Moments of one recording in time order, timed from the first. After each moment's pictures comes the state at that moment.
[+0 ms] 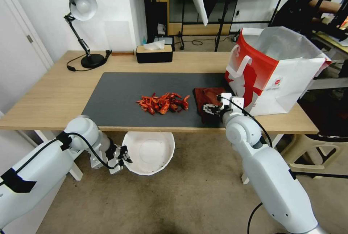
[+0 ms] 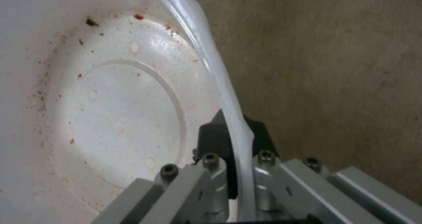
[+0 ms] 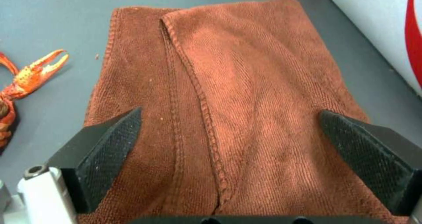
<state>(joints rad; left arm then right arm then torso) 0.77 -0.71 0.01 -1.72 0.67 -0.72 1.18 -0.84 1.21 0.18 1.81 0.73 -0.74 0.56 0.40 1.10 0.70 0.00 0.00</state>
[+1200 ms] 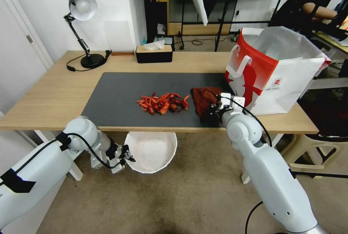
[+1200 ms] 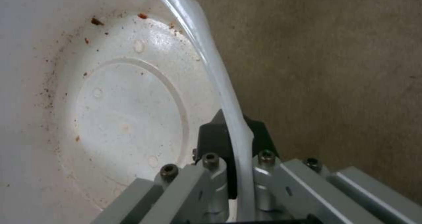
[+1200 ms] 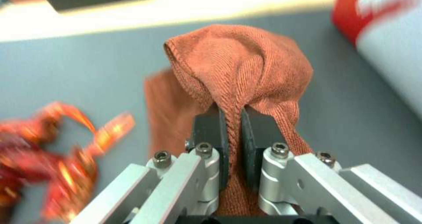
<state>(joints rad) 0.78 -0.71 0.01 -1.71 0.66 -0.74 1.12 -0.80 1.20 0.21 1.82 0.76 -0.67 0.43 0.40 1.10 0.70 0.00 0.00</state>
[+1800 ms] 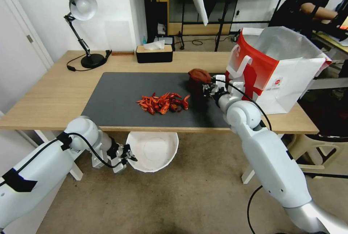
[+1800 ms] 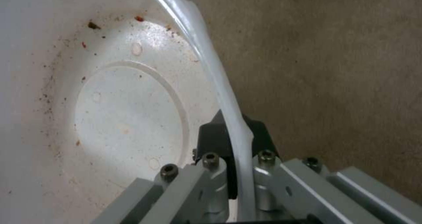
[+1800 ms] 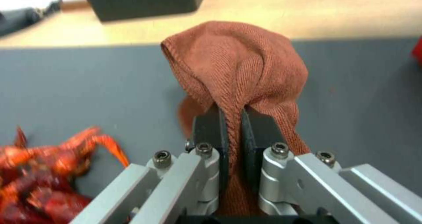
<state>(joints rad) 0.75 -0.74 0.03 -1.69 0.65 -0.75 1.11 -0.68 1.21 0.14 1.66 0.72 -0.61 0.26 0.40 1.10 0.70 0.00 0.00</state>
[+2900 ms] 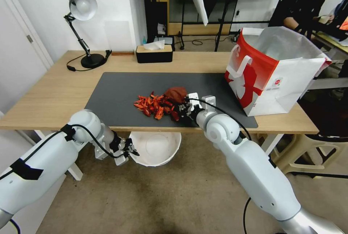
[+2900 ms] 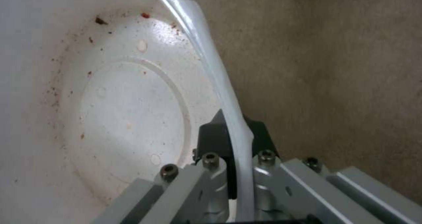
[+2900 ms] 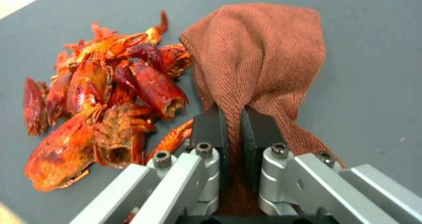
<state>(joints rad) 0.68 -0.75 0.05 -1.64 0.58 -0.75 1.18 -0.76 1.21 -0.04 1.80 0.75 -0.68 0.28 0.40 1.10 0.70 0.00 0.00</state>
